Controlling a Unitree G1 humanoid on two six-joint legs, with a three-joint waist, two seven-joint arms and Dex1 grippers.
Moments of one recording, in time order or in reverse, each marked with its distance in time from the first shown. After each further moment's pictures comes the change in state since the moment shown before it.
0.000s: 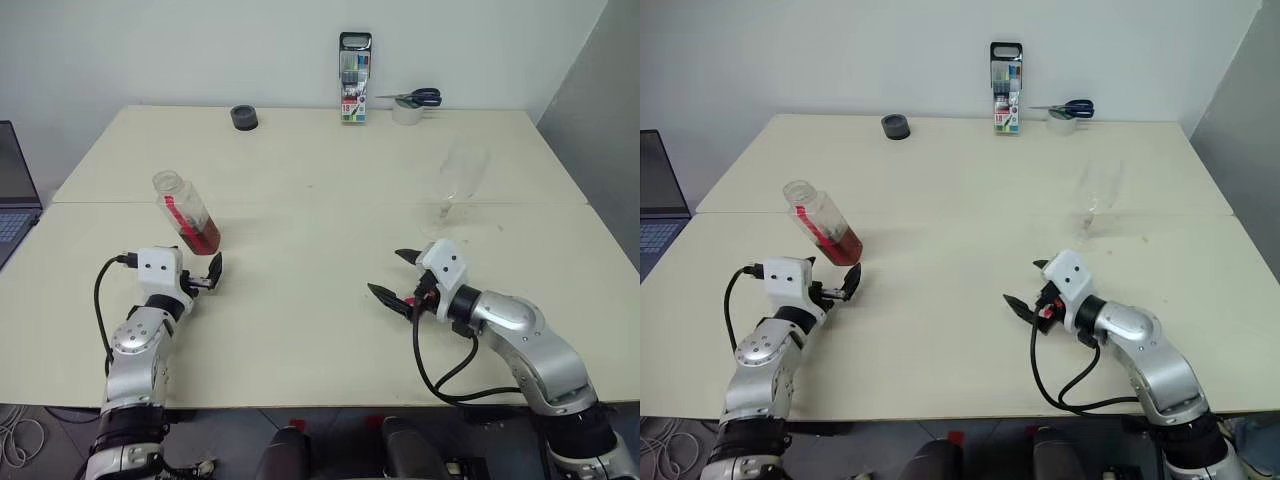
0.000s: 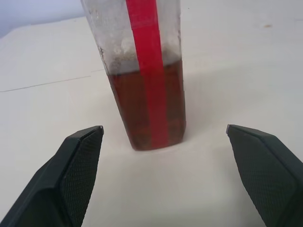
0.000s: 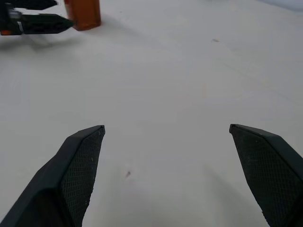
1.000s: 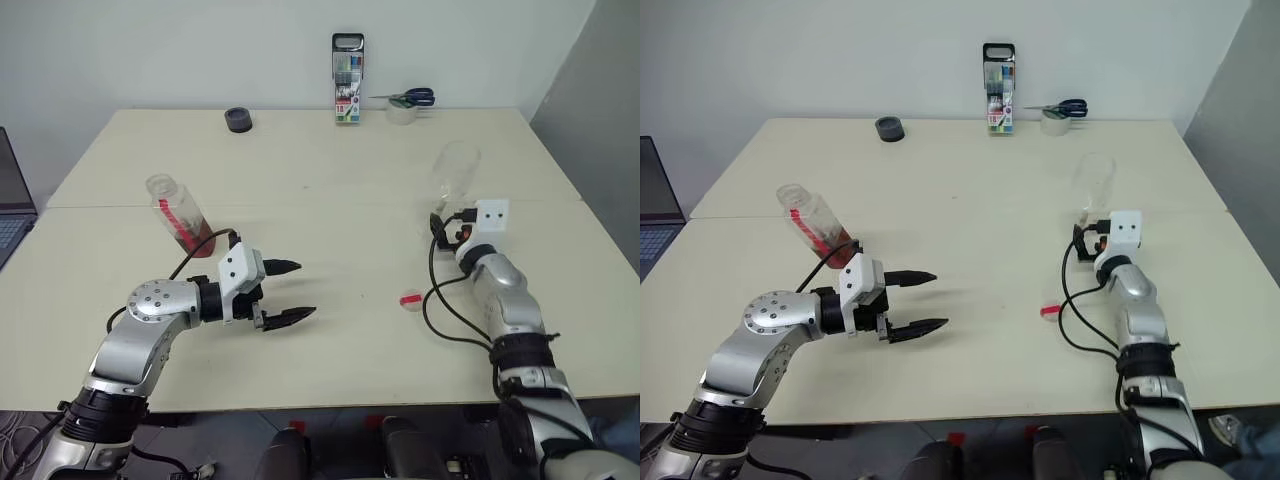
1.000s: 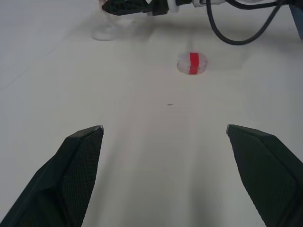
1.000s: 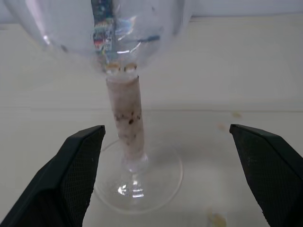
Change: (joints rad) left arm -0.094 0.261 -0.325 -0.364 -0.192 0.262 -0.753; right arm -0.459 0.214 -0.309 0.988 -0.098 -0.459 -0.317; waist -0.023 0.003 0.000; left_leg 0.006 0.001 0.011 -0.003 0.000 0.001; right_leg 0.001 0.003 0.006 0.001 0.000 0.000
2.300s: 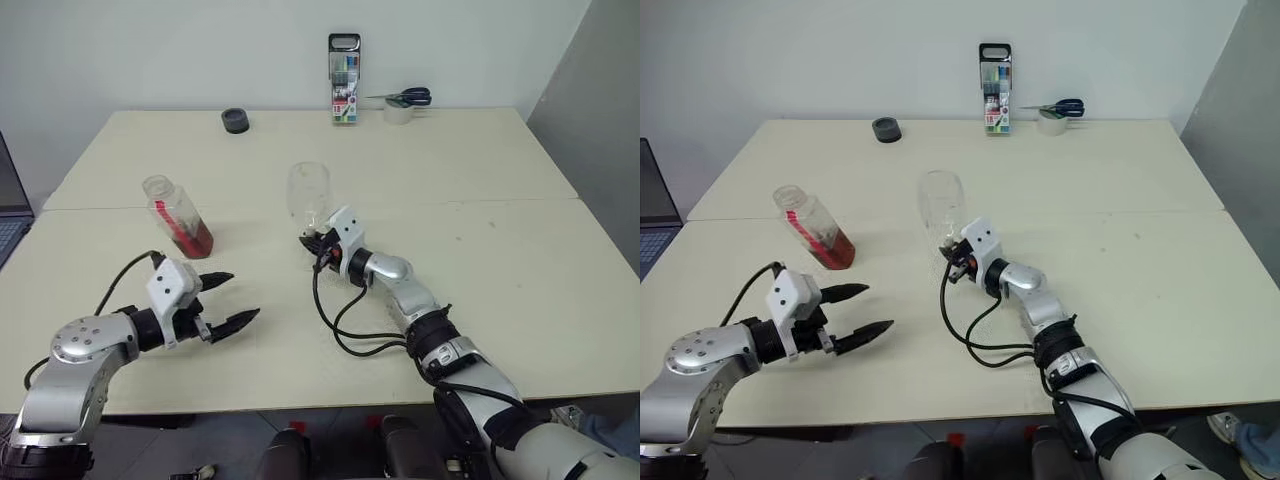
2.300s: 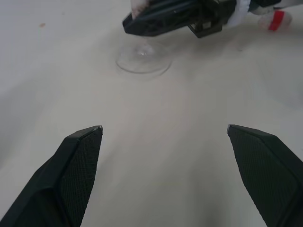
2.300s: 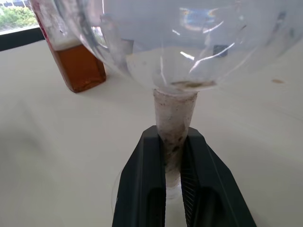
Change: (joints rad) left arm 0.267 0.063 0.300 -0.060 -0.039 0.063 0.149; right arm -0.159 0.320 0.338 0.248 -0.098 -0.151 0.355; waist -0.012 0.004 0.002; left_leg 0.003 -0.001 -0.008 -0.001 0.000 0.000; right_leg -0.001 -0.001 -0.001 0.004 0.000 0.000
